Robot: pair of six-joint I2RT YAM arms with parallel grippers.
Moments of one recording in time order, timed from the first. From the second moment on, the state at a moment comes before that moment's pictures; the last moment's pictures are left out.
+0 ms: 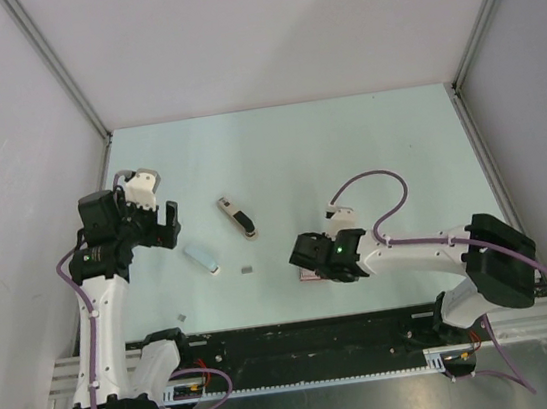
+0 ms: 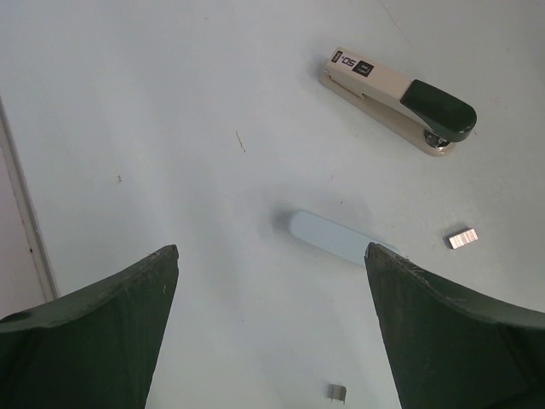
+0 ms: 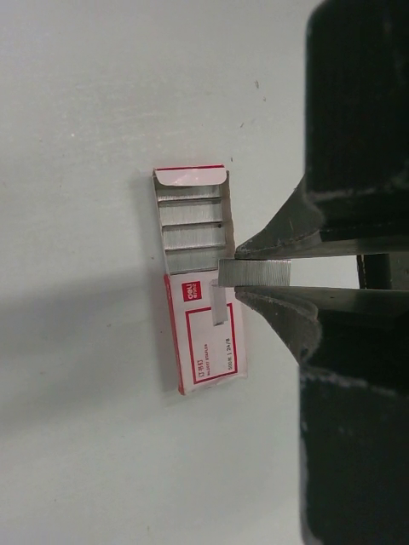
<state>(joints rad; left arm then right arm) 0.12 0.89 0.94 -0.72 0.32 0.36 1.15 1.50 0.95 -0.75 0.54 1.33</state>
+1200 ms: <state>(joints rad) 0.12 0.90 0.94 -0.72 0.32 0.36 1.11 1.57 0.93 -0.72 0.49 1.28</state>
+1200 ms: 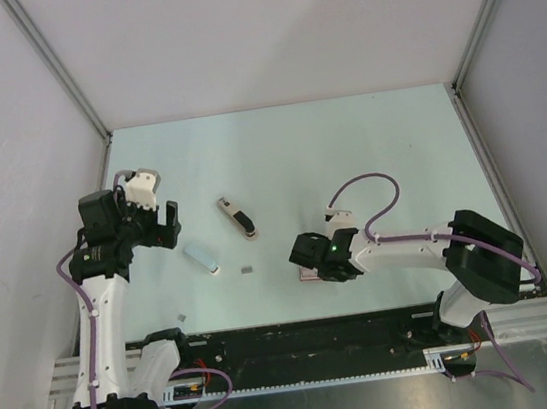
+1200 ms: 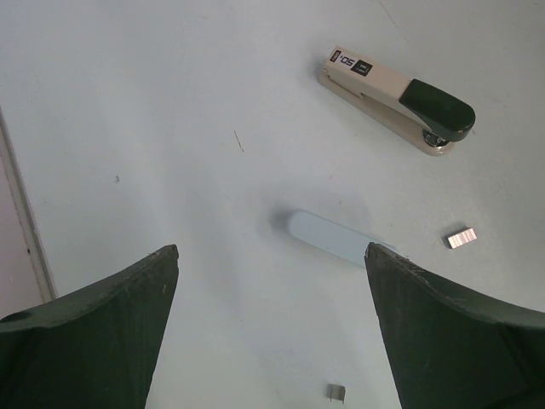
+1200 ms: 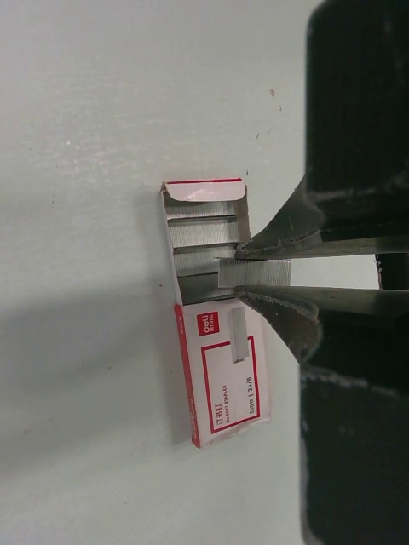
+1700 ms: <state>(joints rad) 0.12 0.90 0.93 -0.72 0.32 0.36 1.10 1.59 0.93 -0.71 0.48 1.27</state>
